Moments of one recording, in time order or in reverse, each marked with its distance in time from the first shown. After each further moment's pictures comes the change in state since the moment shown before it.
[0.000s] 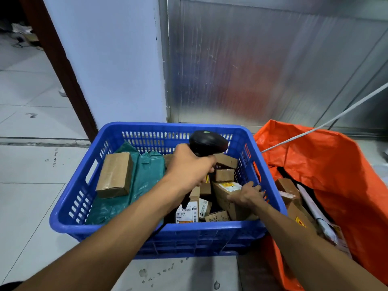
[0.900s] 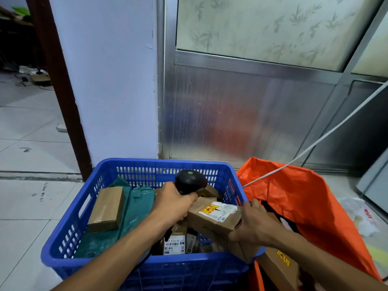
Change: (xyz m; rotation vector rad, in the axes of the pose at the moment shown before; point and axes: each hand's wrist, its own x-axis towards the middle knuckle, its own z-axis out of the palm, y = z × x) left_hand -0.017 -0.001 -0.014 0.108 -0.004 0.061; right_hand -0.130 0.027 -0.105 -0.296 0.143 -0.469
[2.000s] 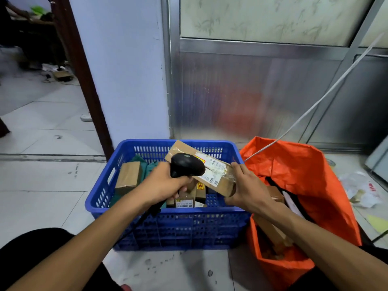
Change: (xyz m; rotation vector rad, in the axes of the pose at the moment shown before) left_hand -0.108 0.019 -0.030 0.109 -0.127 0.050; right_hand -0.060 0.002 0.011 0.120 0.400 -0.311
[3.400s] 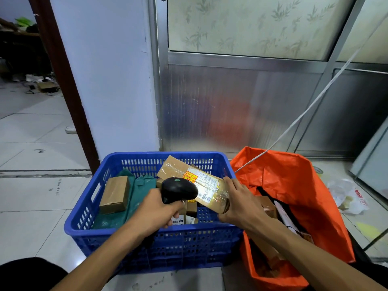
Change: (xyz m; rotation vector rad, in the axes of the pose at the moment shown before) left_hand 0.011 -0.025 0.020 -0.043 0.014 -0.052; right_hand 0.000 0.006 0.002 -0.011 -0.044 0.034
